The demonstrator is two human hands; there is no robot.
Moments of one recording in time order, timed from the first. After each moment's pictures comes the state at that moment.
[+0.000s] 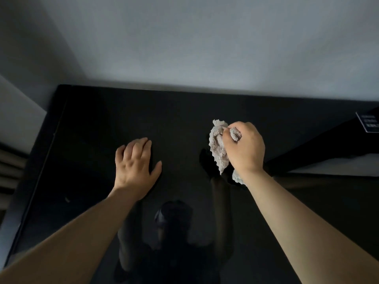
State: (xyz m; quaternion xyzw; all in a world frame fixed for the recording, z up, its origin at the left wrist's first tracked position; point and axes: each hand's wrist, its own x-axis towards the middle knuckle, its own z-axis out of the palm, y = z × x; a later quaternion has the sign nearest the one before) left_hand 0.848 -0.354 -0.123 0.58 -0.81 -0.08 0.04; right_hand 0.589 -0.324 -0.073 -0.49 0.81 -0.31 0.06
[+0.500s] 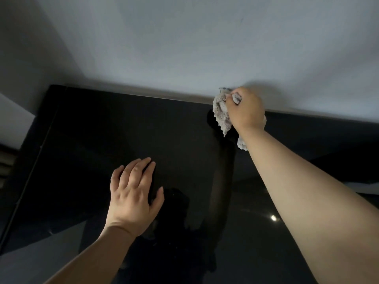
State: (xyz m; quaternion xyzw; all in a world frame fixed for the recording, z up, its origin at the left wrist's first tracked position) left_hand 0.853 -0.354 -0.133 0.57 -0.81 -0.09 0.10; right_hand 0.559 -0.496 -0.096 -0.54 0.80 -0.27 0.07
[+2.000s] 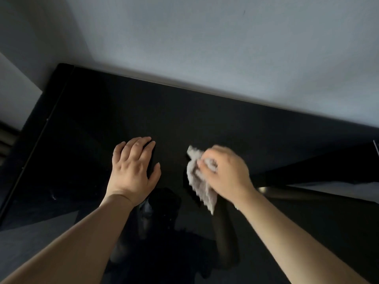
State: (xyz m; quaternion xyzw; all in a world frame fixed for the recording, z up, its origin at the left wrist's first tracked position) left_hand 0.852 -0.351 -0.133 0.59 -0.80 -0.08 0.13; right_hand 0.623 -0.326 -0.083 -0.71 0.67 -0.16 0.15
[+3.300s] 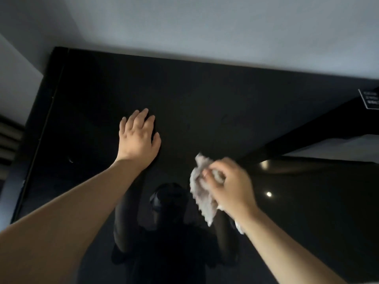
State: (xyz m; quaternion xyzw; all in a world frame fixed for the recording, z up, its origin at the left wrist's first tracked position) left_hand 0.854 -0.327 -0.128 0.57 -0.80 -0.12 0.12; right_hand 0.655 -0.181 -0.087 -0.58 0.75 -0.25 0.20
